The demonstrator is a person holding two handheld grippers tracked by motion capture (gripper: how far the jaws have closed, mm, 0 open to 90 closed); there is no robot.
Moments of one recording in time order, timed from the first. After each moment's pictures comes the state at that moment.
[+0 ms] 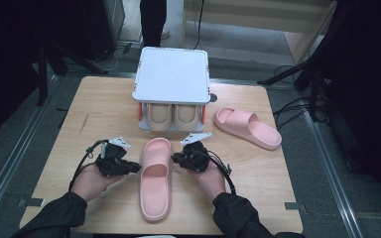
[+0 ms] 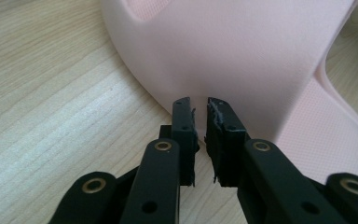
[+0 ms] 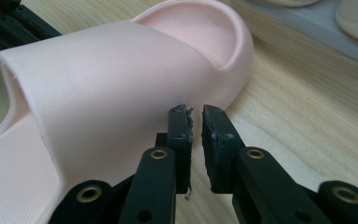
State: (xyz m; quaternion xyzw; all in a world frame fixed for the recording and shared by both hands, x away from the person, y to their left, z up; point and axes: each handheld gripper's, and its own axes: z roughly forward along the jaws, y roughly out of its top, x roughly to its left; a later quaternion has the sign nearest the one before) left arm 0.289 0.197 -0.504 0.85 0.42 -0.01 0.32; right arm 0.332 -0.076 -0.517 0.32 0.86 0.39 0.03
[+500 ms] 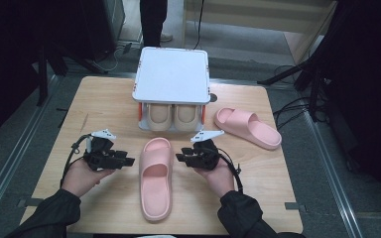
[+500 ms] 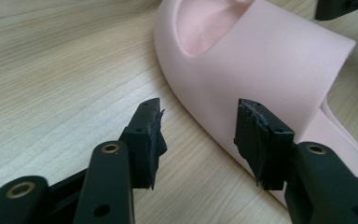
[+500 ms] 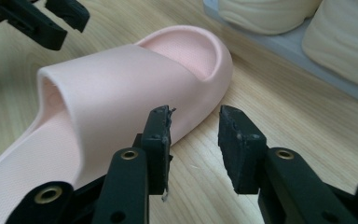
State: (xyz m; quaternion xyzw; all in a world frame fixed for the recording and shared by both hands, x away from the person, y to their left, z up) left arm 0.295 0.229 -0.492 0.81 0.46 0.01 0.36; right arm 0.331 -0.103 -0.498 0.31 0.85 0.42 0.03
